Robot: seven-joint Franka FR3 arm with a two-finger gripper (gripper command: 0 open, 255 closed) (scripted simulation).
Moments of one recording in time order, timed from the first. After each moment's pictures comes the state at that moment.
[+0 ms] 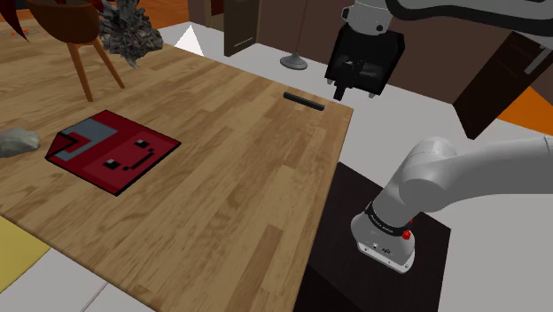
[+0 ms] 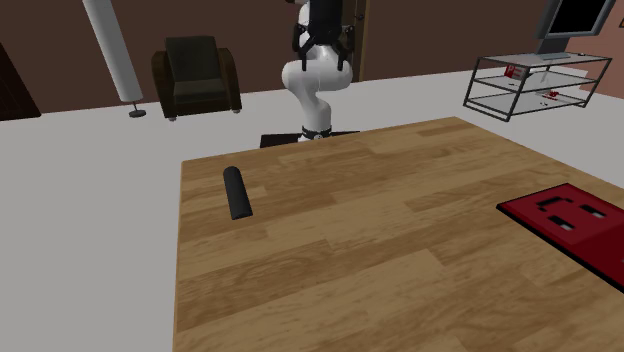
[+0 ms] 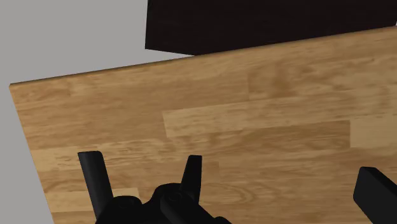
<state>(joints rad) 0.02 -0.82 -0.04 -2.42 -0.07 1.58 -0.10</state>
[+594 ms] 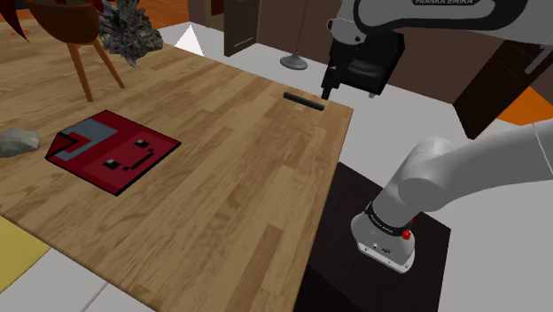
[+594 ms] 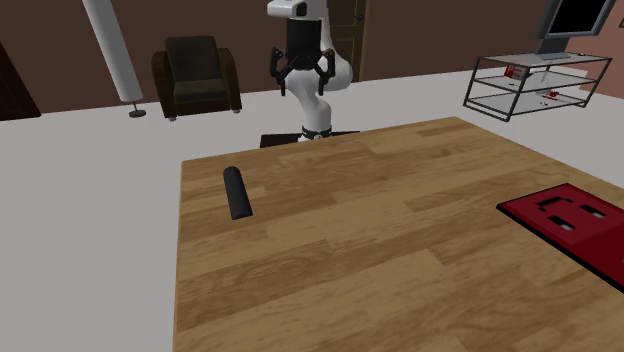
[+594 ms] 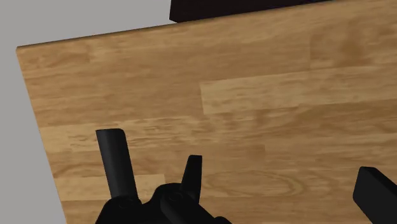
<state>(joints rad) 0.00 -0.65 -0.14 -2.43 -0.14 1.78 -0.21</state>
